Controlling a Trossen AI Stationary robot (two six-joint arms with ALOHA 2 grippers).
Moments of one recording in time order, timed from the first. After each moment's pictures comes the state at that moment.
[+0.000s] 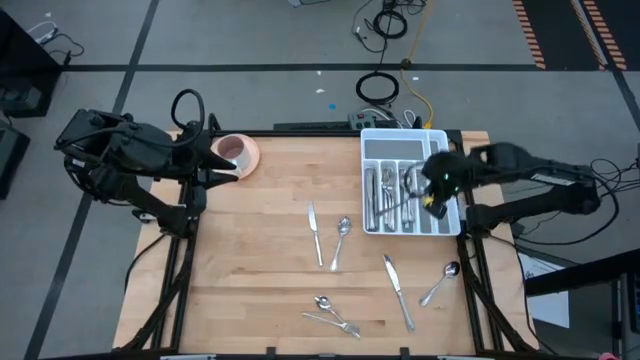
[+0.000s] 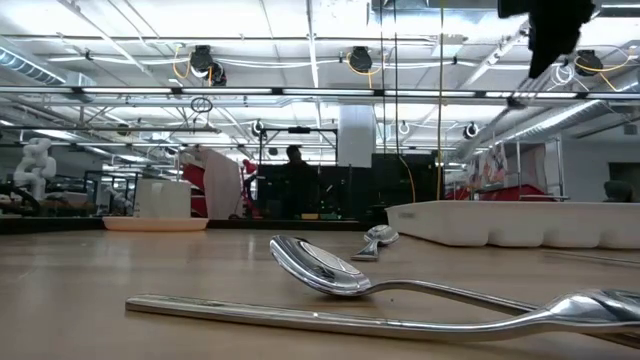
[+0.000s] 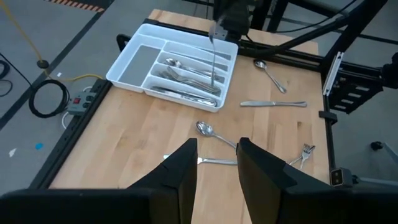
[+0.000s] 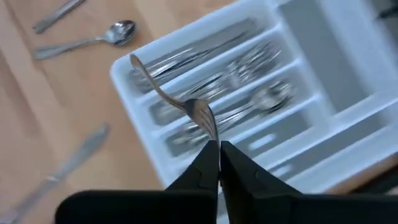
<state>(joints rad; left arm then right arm) -0.25 1.41 2.29 -1.57 -0.33 -0.36 -0.13 1.01 1.23 -1.39 0.14 0.38</state>
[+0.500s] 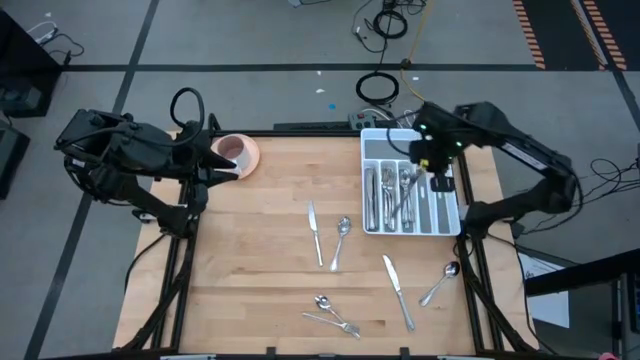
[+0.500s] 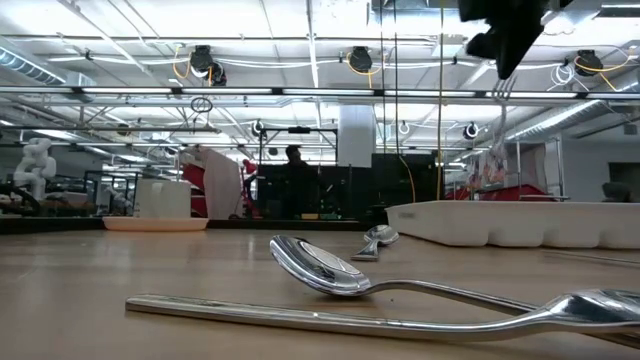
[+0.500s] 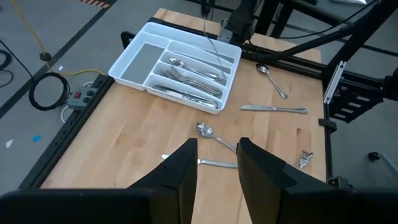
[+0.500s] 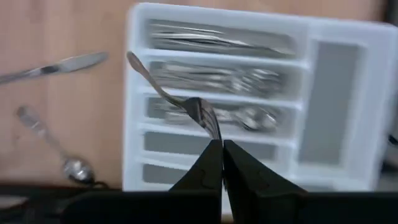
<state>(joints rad) -0.25 1.41 2.29 -1.57 -0.35 -0.41 -0.51 1.31 1.52 -1.57 -0.10 -0.55</state>
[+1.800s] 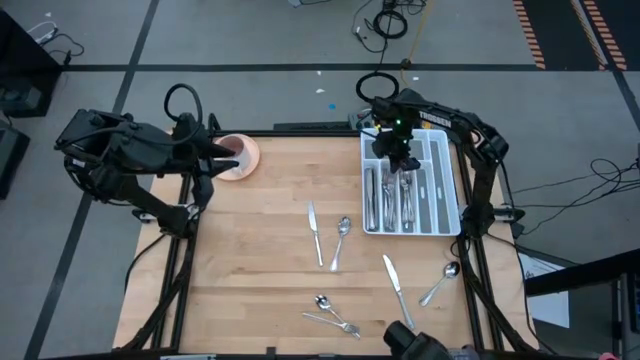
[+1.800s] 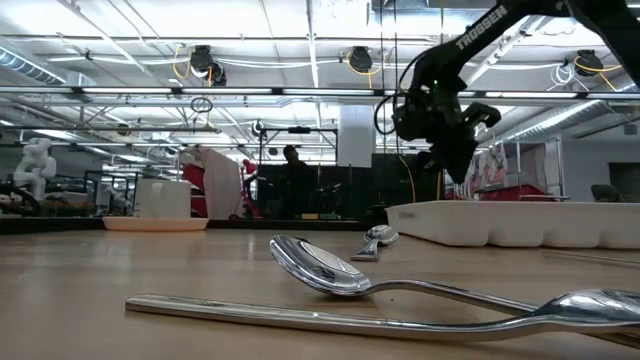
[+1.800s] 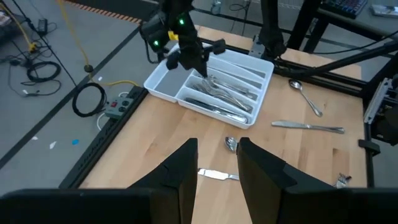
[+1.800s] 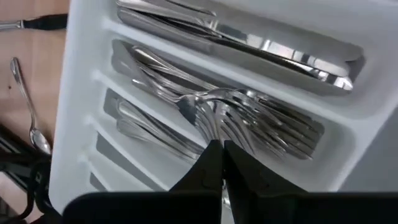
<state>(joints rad) -0.25 1.41 2.29 -1.57 -0.49 -0.41 -0.80 1.93 1.52 -1.43 -0.34 -1.15</state>
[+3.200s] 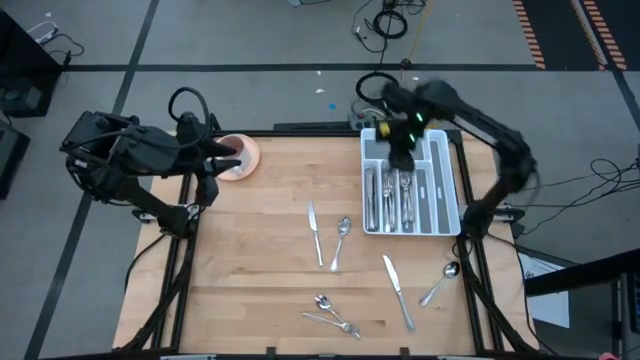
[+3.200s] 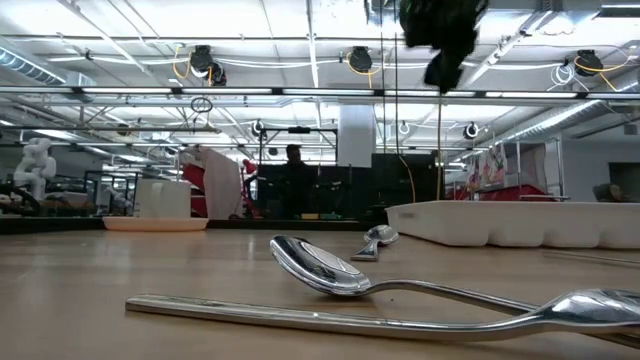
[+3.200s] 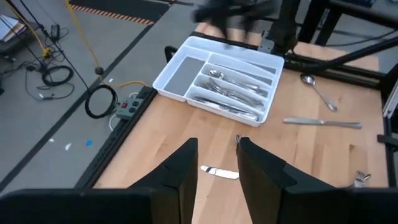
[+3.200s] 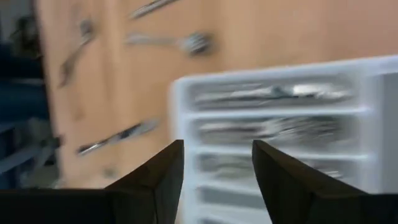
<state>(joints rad) -0.25 1.41 2.28 -1.57 -0.53 -0.38 -0.57 1.62 1.74 -1.57 -0.40 -0.40</state>
